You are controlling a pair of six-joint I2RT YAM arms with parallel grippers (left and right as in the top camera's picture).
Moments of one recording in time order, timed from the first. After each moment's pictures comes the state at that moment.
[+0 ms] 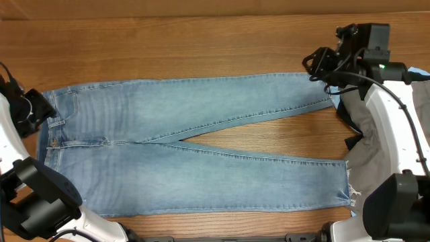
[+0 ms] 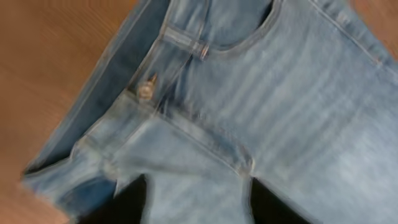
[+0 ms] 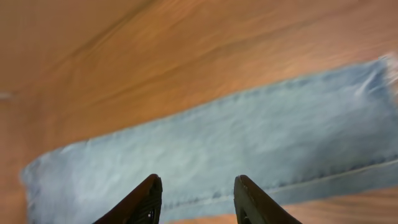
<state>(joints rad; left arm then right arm) 0.62 1.87 1.73 -1.27 0.06 -0.15 -0.06 1.68 1.45 -0.71 -0.43 0.36</state>
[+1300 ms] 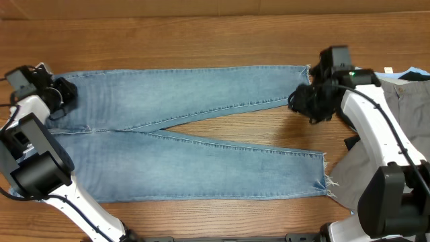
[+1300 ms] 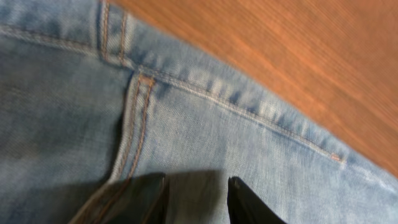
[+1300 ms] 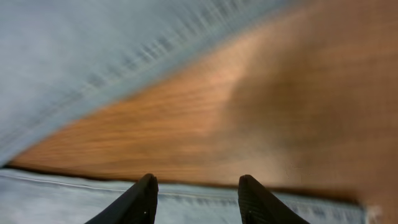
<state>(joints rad) 0.58 2.22 1.52 -0.28 0.38 -0.15 0.05 1.70 1.31 -0.99 -0.23 0.38</state>
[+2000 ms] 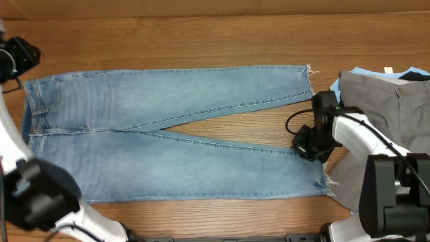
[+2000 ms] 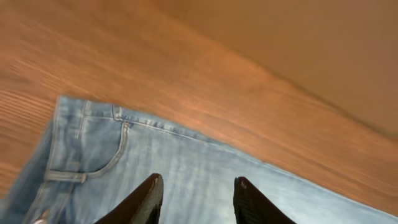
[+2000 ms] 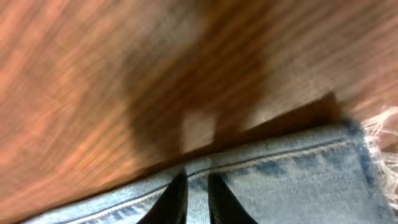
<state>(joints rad) 0.59 1.89 2.00 -0.97 0.40 -0.06 0.03 1.70 0.90 -0.77 -0.15 0.71</state>
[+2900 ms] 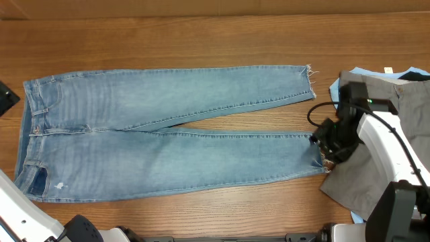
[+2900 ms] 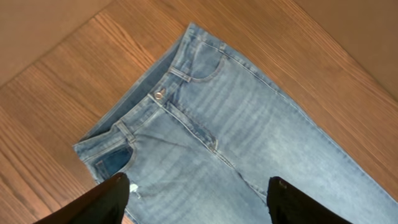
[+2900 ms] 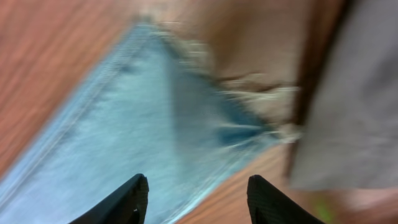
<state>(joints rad) 0.70 1.56 2.01 -1.41 0.09 -0.17 -0.12 1.57 1.02 -1.08 -0.11 0.65</state>
